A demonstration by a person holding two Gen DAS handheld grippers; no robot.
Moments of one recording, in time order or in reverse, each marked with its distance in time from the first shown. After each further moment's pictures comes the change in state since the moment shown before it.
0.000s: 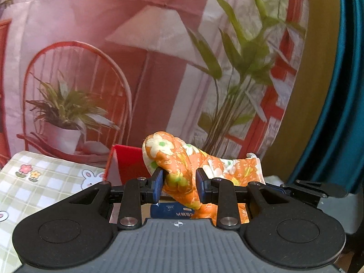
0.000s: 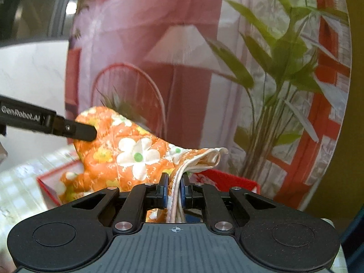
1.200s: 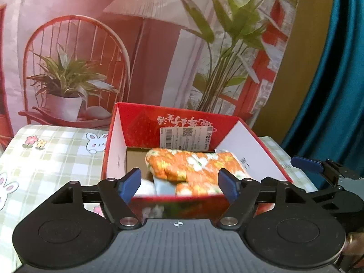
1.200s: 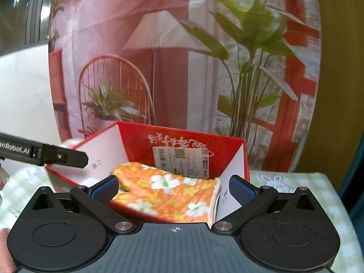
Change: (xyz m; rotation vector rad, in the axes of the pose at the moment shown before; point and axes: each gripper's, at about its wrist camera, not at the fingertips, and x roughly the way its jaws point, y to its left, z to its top) left arm -0.046 0.003 -0.026 0.017 0.181 -0.016; right arm -0.050 0.002 -0.024 0.176 0.060 -0.036
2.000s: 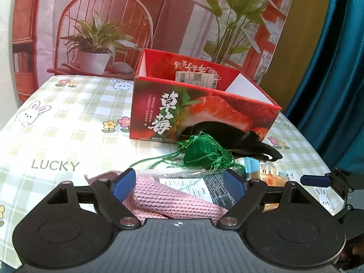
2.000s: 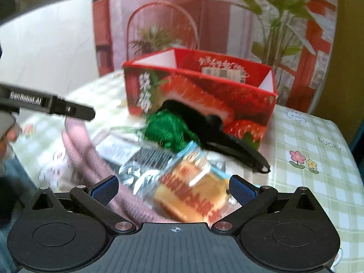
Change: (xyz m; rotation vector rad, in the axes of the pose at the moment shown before) left arm -0.082 0.002 -0.126 -0.055 0.071 0.060; right arm -0.114 0.055 -0.115 -0.136 0.276 0.118
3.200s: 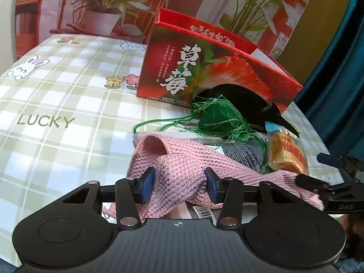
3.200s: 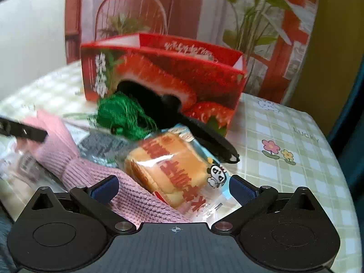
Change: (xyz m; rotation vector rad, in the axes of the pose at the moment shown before) left arm 0.041 0.024 -0.029 -0.102 0.122 -0.023; right arm 0.030 -0.032 -0.013 0.049 -0.004 -0.152
